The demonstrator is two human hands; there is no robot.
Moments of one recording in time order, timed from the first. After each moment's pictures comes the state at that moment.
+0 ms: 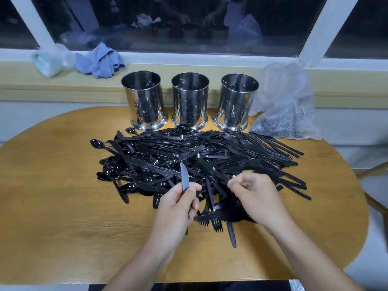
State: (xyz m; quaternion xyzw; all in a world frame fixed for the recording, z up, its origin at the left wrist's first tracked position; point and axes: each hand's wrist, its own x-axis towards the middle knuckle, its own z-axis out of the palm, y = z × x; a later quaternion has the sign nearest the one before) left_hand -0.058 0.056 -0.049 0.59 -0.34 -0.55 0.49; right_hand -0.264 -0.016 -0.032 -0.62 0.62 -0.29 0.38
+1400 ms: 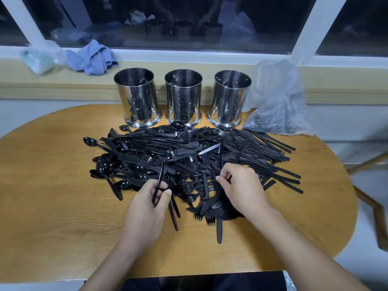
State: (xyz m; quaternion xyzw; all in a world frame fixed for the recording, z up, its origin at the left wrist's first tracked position) left_hand -0.013 0.065 -0.068 0.69 -0.49 -0.33 0.41; right_hand -0.260 -0.044 -0.072 -0.75 0.62 -0.19 0.13
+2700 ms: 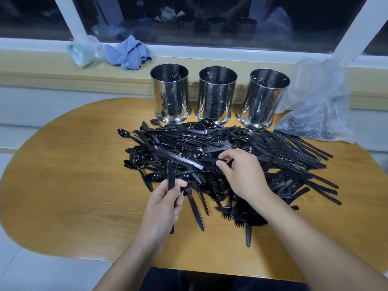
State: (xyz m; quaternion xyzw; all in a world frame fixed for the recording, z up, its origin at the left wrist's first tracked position) left_hand 0.016 0.080 -0.073 0.60 -0.27 -0.52 0.54; right_hand -0.184 -0.069 -0.060 -0.77 0.56 -0.23 0.20
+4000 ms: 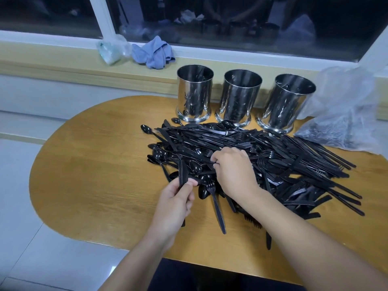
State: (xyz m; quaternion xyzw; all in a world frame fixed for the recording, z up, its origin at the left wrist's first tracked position) left_hand 0.040 0.091 -0.071 0.62 -0.27 -0.51 0.53; right_hand -0.105 -0.054 -0.058 -0.86 0.49 -0.14 0.05
